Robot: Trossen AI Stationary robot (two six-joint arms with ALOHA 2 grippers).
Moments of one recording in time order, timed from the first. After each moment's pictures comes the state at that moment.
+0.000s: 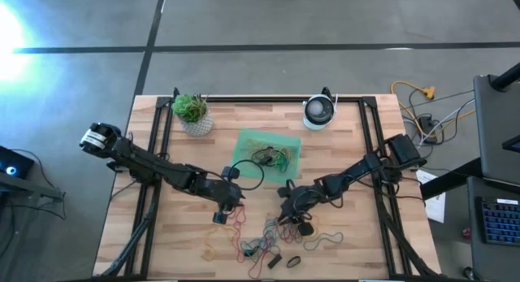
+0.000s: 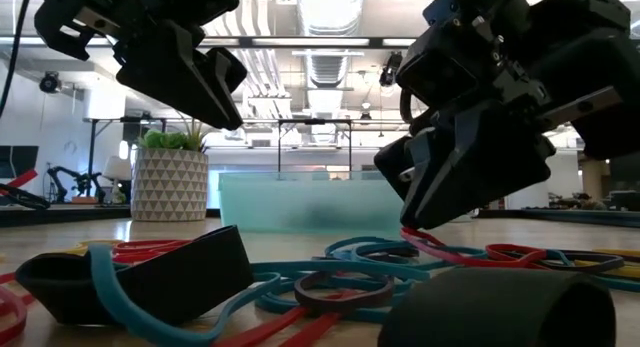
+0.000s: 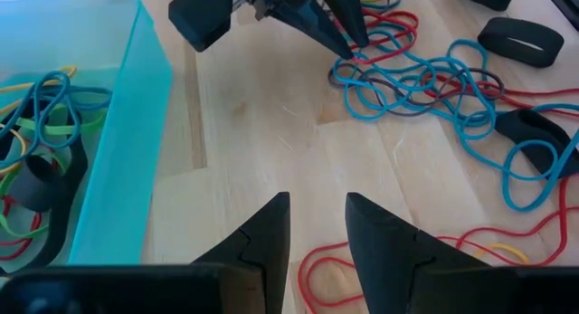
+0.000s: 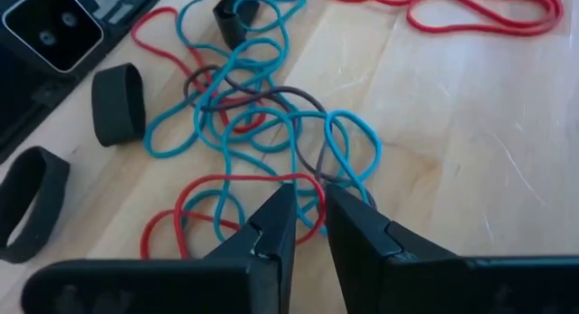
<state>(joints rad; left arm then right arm) -0.34 1.42 0.80 -0.11 -0.14 -0.05 0.31 1.87 0.74 0.48 -0.24 0.10</state>
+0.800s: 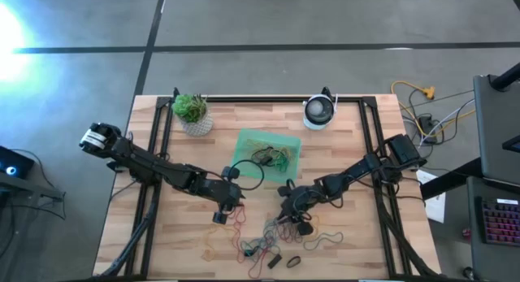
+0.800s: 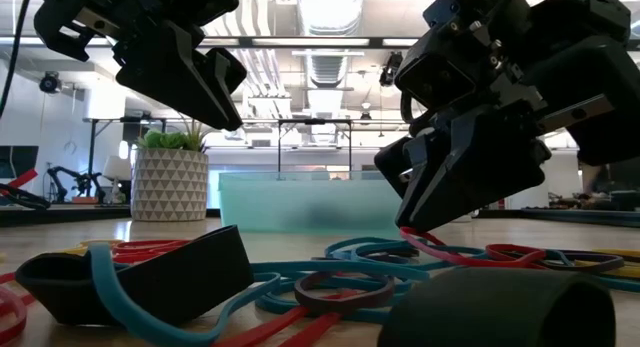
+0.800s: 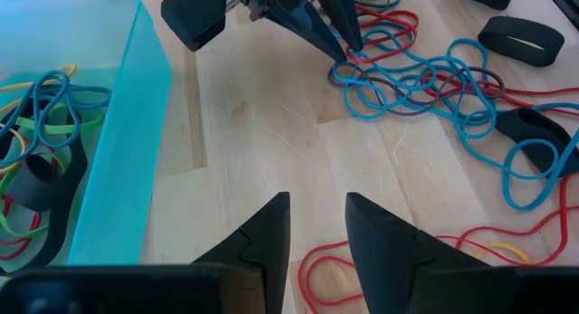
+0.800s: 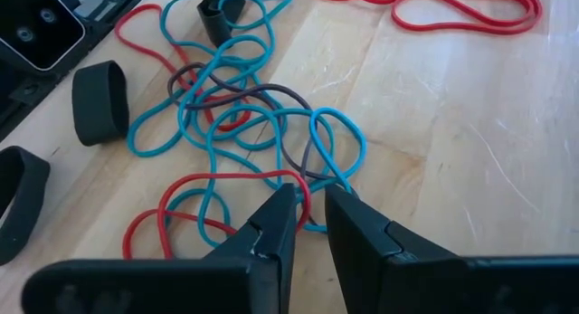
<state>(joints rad) -0.34 1.42 0.80 -0.11 -0.14 -0.05 0.31 1.87 0.74 0.48 -0.21 0.09</state>
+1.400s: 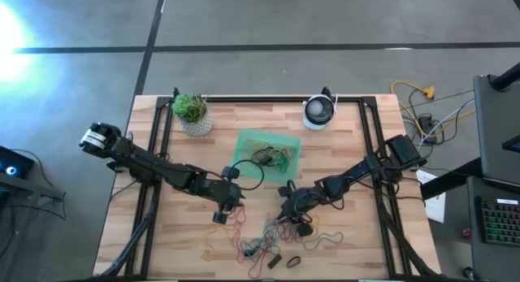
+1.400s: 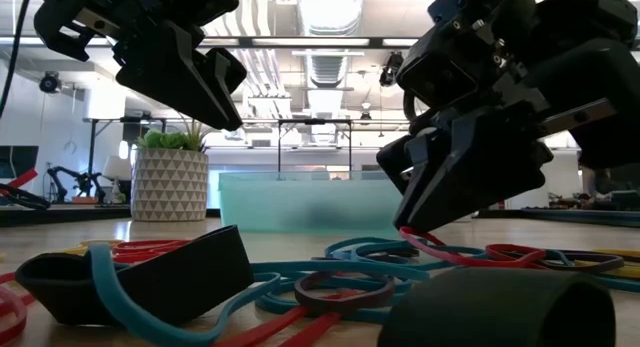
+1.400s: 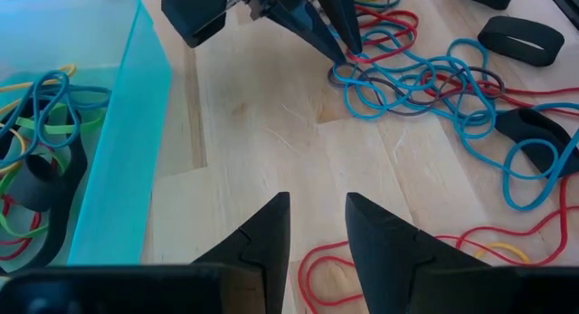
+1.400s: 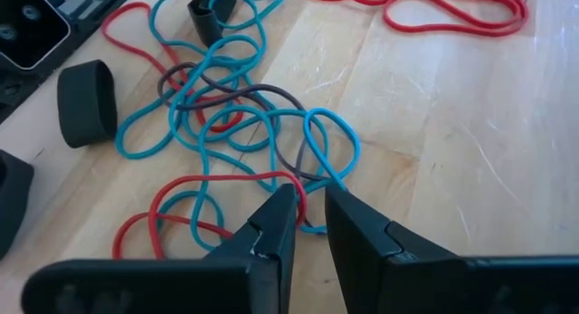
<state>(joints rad) -0.34 1.42 0.80 -0.11 -0.14 -0.05 0.32 1.87 0.74 0.48 -0.15 0.10</state>
